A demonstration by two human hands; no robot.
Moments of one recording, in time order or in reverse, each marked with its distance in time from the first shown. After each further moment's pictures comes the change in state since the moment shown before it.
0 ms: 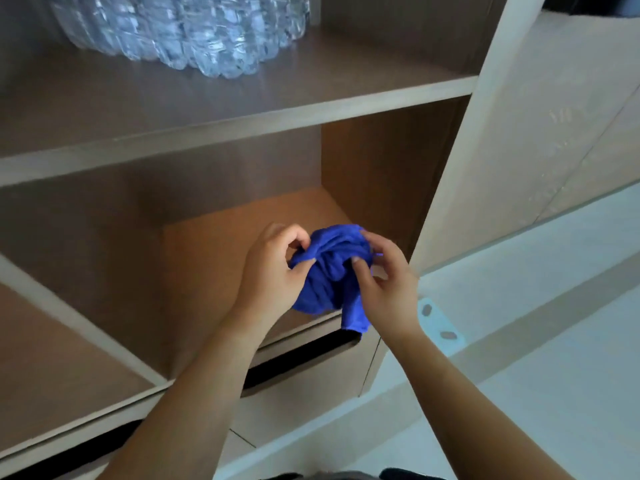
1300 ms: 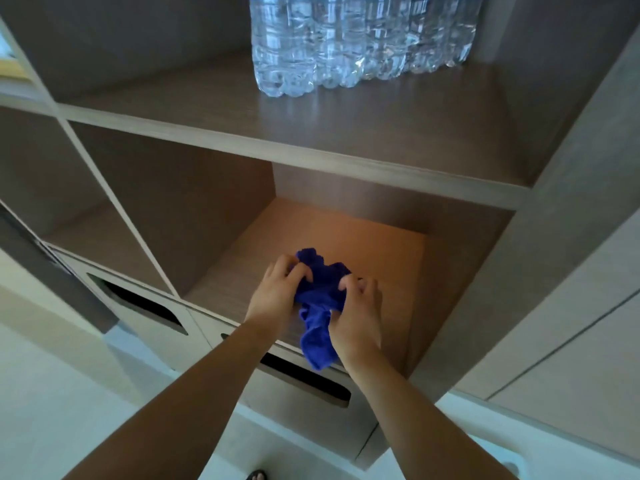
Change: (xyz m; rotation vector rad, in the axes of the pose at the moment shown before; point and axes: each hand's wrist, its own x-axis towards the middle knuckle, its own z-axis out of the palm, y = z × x) left_hand -0.004 -0.020 0.102 0.622 0.156 -0.597; right_hand 0.104 0.087 0.028 -0.273 -0.816 -0.274
